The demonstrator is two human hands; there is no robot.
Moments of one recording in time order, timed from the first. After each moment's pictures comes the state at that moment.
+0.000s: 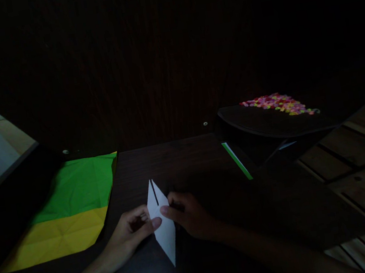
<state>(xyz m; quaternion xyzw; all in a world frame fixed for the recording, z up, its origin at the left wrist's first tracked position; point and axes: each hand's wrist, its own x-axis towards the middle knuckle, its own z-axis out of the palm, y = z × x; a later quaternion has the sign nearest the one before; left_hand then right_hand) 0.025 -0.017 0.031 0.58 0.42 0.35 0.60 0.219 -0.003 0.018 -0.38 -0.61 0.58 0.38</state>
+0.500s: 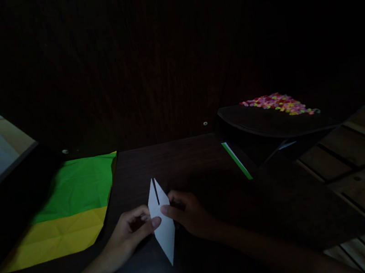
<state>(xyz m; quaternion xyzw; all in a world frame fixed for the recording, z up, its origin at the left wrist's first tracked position) 0.026 -0.016 0.033 0.60 0.42 0.35 0.59 0.218 -0.002 0.019 -0.39 -0.58 0.60 0.38</state>
